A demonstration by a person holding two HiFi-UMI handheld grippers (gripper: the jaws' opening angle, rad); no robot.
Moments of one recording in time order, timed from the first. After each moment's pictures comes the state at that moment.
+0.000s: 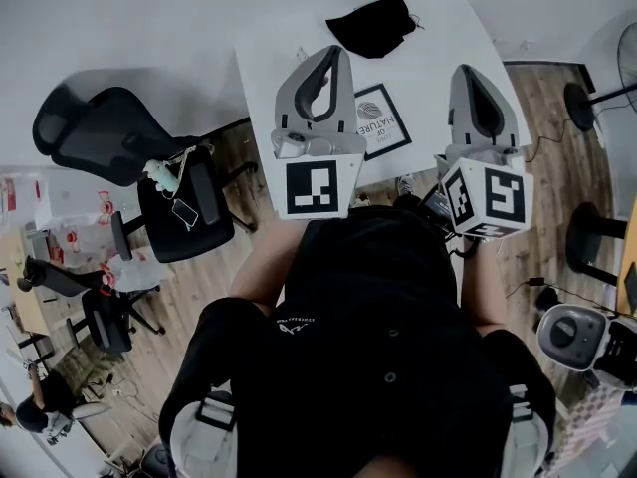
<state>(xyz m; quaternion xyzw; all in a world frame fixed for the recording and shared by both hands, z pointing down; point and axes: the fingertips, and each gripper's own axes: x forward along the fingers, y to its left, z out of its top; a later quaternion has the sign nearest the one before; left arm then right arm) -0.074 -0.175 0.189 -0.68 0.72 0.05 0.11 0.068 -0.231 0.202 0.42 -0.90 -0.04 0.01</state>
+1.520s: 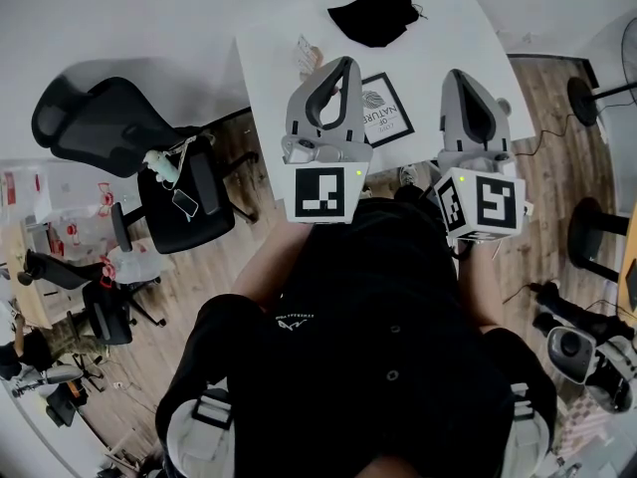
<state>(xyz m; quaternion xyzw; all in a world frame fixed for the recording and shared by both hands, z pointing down) -0.060 -0.163 0.220 -0.70 0.71 0.04 0.08 0.059 -0.208 0.220 0.40 -0.92 -0.03 0.00</state>
